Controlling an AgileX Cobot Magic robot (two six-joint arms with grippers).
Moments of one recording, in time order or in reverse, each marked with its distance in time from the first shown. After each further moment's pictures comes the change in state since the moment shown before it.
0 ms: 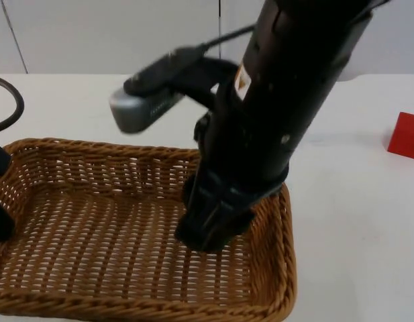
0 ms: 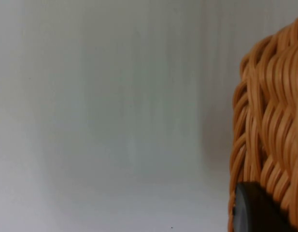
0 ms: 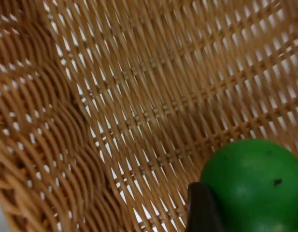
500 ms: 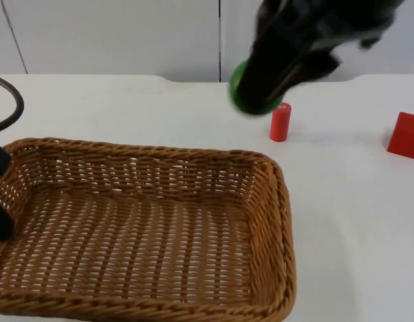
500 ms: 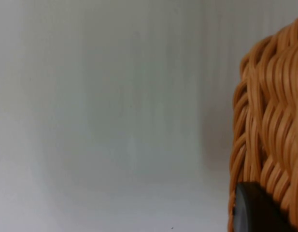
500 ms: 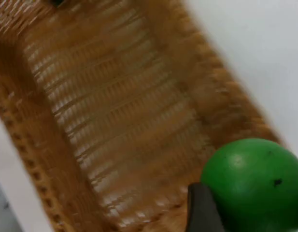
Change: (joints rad) right arm -0.069 -0.281 -0.002 -0.002 0.051 0.005; left arm 0.000 0.000 0.000 0.000 0.000 0.000
